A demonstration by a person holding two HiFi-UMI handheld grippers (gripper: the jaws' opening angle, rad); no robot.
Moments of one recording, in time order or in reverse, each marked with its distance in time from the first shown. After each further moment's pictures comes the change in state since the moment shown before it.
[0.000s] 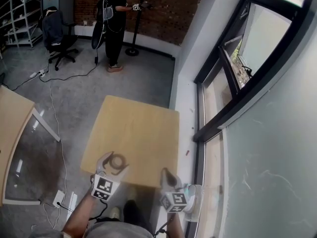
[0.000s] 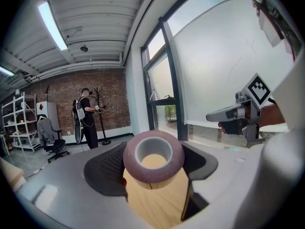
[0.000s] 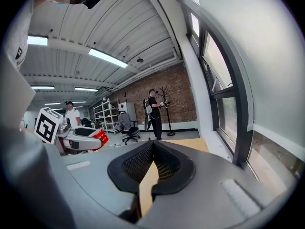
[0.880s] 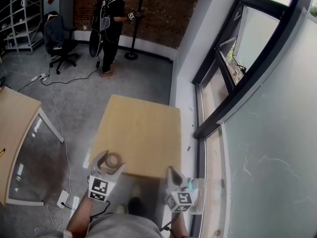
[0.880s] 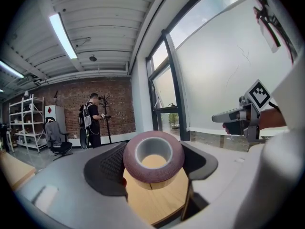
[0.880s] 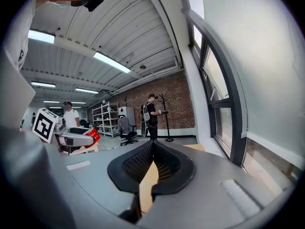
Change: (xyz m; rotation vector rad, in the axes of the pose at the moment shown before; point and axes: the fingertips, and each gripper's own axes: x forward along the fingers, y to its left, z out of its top) left arm -0.103 0.017 0.012 -0.022 -0.090 0.064; right arm -0.067 0.053 0.021 -0.033 -0.085 -0.029
